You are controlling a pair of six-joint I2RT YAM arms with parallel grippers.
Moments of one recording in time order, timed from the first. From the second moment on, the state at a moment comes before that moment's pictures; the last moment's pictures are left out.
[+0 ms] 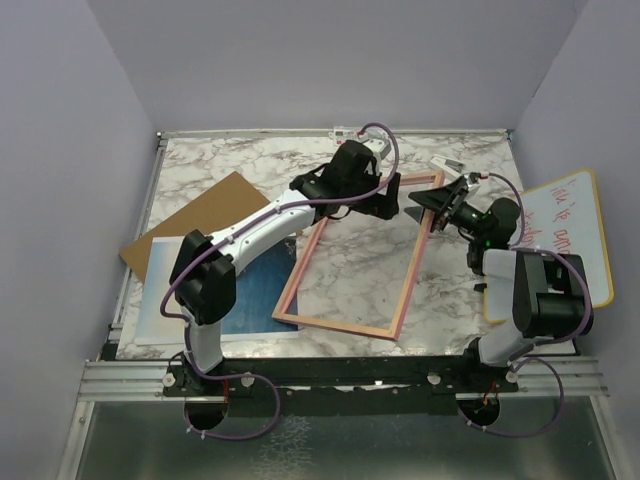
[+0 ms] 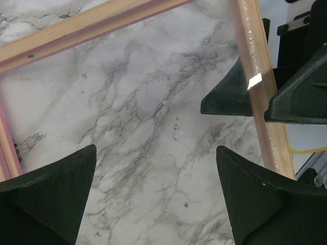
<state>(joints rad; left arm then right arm) -0.78 1.87 1.68 -0.41 0.12 -0.36 -0.08 1.59 0.57 1.13 -1.00 1.49</state>
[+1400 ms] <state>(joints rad) -1.09 2.01 1.95 -0.61 -0.40 -0.36 -0.08 1.55 0.49 1.16 -0.85 1.76</state>
